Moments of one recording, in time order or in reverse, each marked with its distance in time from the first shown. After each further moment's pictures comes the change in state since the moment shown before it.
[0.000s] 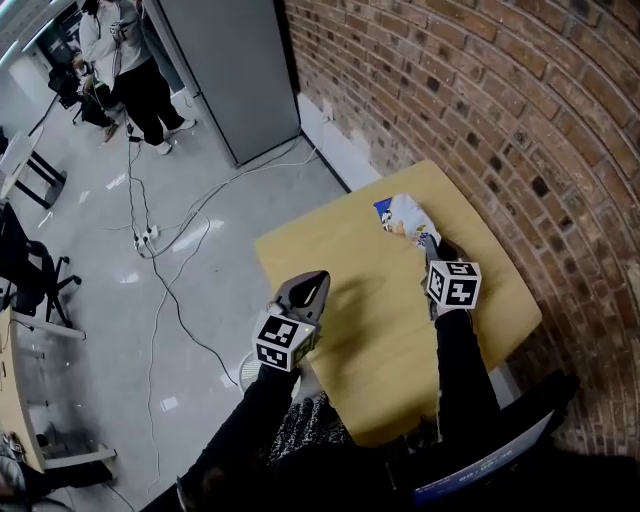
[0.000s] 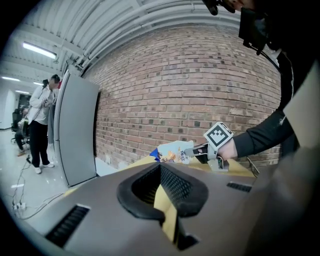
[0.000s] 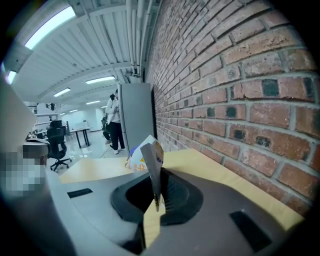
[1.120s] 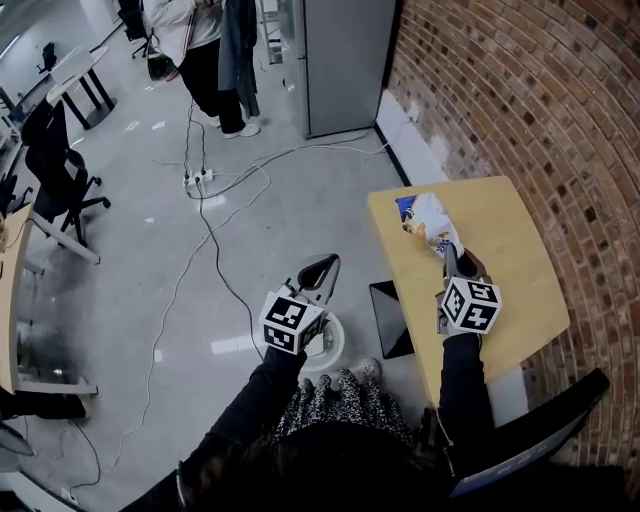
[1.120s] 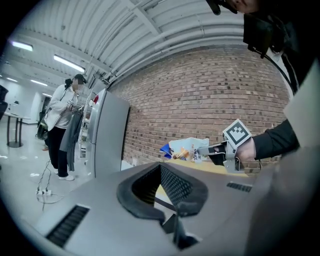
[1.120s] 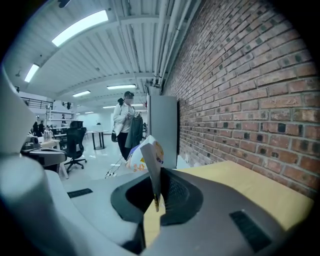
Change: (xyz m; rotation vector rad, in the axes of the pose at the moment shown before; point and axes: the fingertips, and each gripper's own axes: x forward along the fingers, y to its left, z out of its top) left arm -0.266 0.097 -0.033 -0.093 -0.127 0.186; right arm -0.103 0.279 0.017 -0.103 -0.109 0.101
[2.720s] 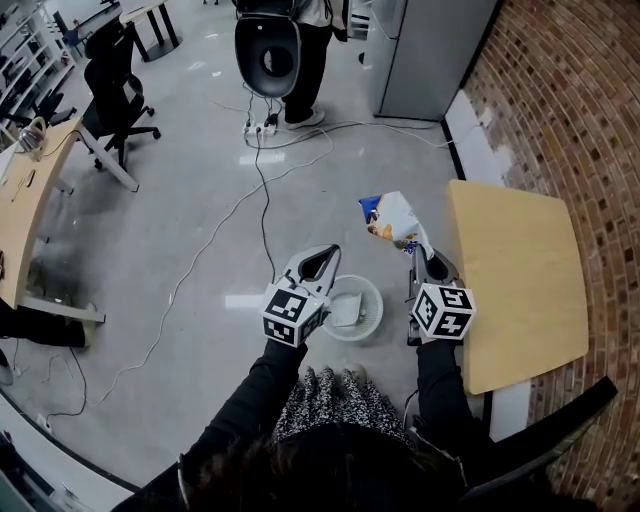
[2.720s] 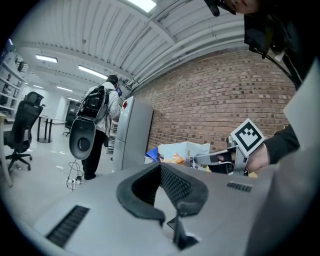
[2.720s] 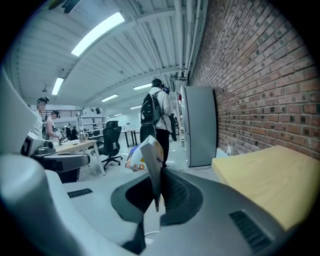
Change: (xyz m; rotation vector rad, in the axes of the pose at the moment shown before) left arm -0.177 0.080 -0.040 -0.075 -0.012 0.229; right arm -0.009 0.267 -0.048 -0.016 0.050 0.341
